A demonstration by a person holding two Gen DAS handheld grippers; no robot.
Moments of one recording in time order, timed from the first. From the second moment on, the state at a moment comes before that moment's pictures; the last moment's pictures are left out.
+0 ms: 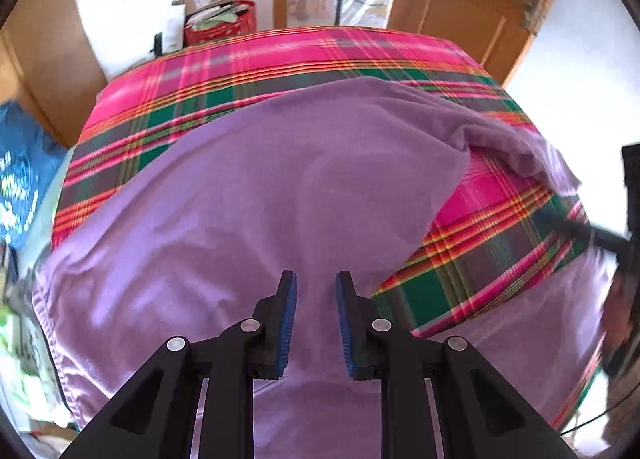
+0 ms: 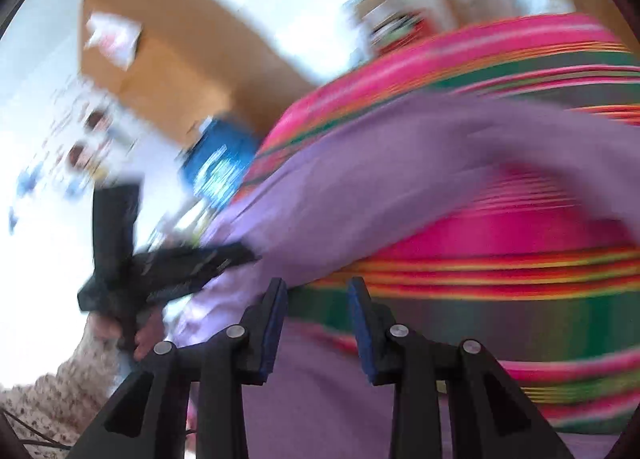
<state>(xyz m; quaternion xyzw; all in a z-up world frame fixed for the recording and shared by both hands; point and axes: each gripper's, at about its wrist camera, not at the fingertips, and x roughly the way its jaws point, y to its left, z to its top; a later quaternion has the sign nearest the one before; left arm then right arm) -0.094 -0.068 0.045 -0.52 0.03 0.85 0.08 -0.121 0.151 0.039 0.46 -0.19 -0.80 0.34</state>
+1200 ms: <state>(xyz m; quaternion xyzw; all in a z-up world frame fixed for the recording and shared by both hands) -0.102 0.014 0.008 -0.49 0.21 0.84 0.13 -0.132 0.387 0.004 0.41 -0.27 -0.87 -0.02</state>
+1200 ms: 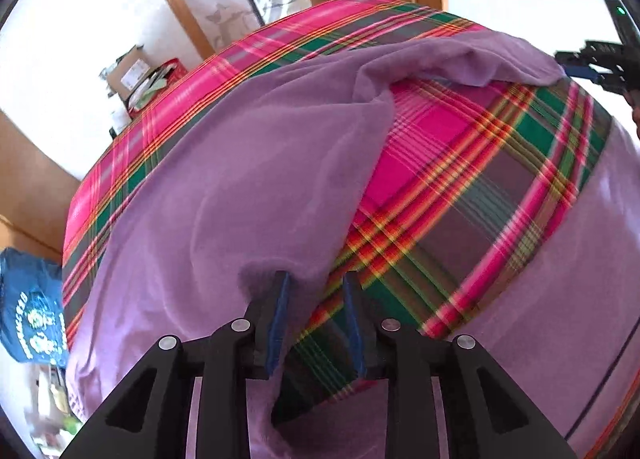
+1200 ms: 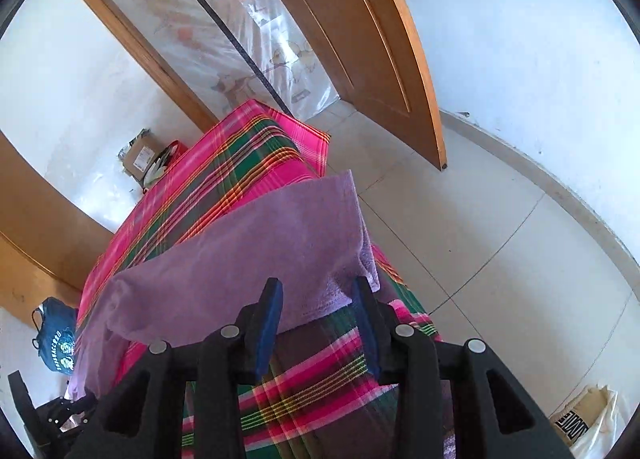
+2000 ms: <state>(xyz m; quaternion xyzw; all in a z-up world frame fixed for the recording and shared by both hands) -0.108 0.004 0.023 -0.50 0.20 0.83 0.12 -0.145 0.388 0.023 0.39 -0.20 -0.90 -0.06</state>
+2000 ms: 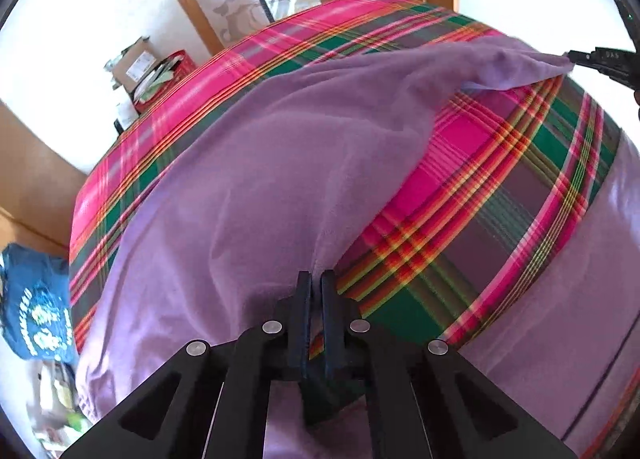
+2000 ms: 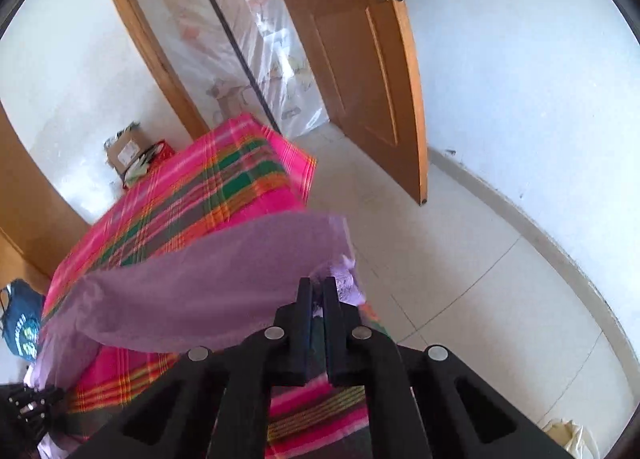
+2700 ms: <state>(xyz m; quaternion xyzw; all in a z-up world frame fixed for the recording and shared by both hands) -0.090 -0.019 0.012 -0.53 0.19 0.82 0.14 -0.168 0.427 0.013 0.40 -0.25 -0.88 -0.08</state>
